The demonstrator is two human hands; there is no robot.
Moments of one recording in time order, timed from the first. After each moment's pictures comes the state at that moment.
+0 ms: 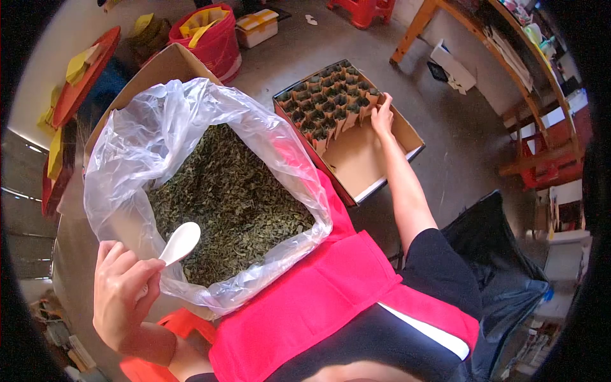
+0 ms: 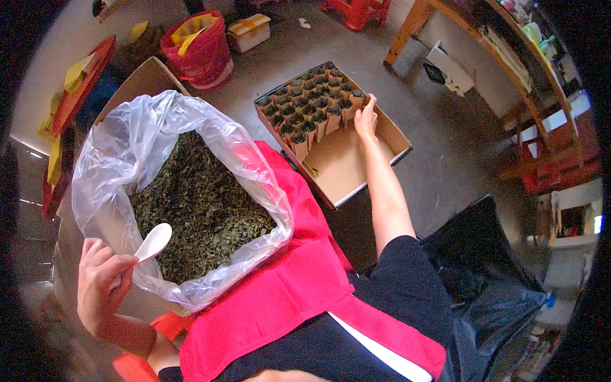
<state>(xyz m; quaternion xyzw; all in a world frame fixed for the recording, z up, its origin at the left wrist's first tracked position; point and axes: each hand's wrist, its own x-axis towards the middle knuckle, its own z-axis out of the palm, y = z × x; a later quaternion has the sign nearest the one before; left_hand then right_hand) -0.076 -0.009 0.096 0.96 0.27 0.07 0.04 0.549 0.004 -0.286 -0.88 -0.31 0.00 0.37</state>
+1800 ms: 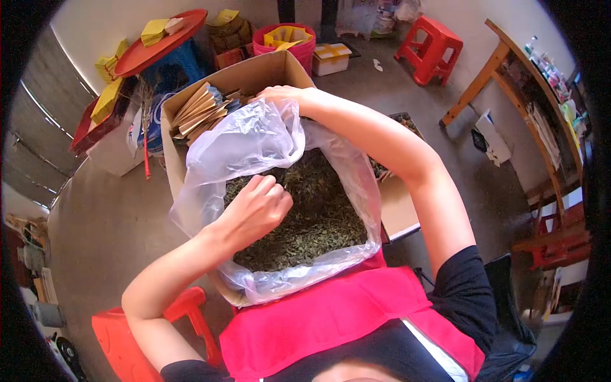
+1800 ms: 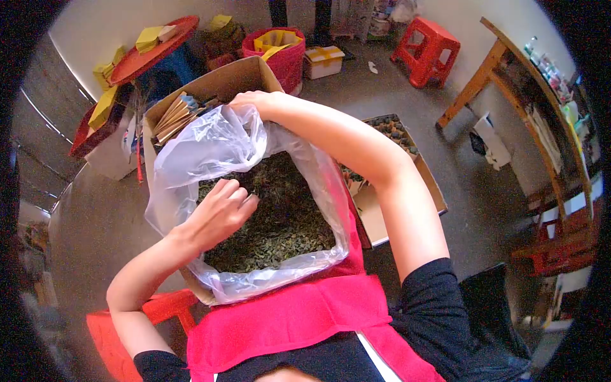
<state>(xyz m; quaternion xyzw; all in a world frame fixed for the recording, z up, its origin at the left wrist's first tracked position) -0.012 0.035 -0.014 0.98 0.13 0.12 -0.10 0.191 0.219 -0.010 -0.36 -0.92 0.13 0.05</state>
